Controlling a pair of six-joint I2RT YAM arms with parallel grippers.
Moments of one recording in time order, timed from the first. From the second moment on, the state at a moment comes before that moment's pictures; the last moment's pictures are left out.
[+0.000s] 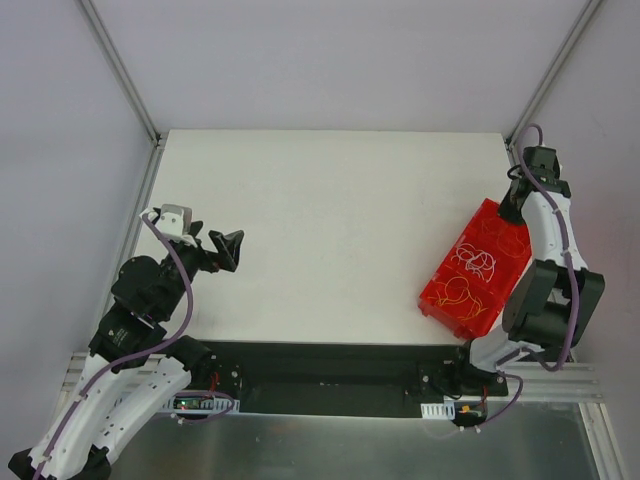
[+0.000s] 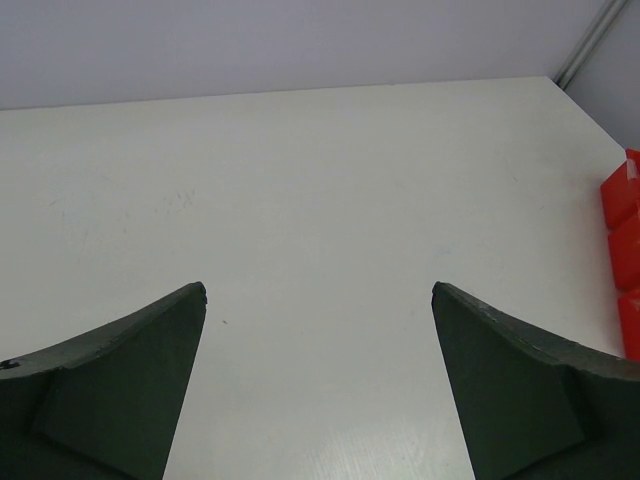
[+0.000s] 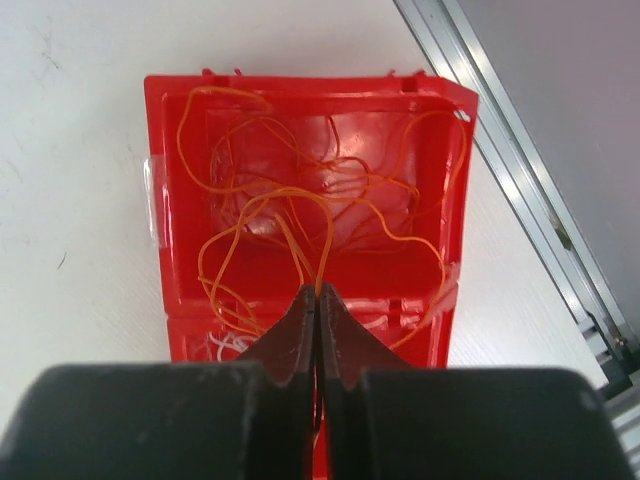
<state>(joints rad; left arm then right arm) -0.52 0.41 0.77 -0.41 -0.18 -0.15 -0.24 1.52 1.31 -0.77 0.25 0.25</state>
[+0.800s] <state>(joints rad) -0.54 0.43 0.77 -0.41 -0.18 -0.14 -0.22 1.93 1.52 -0.77 0.22 0.18</state>
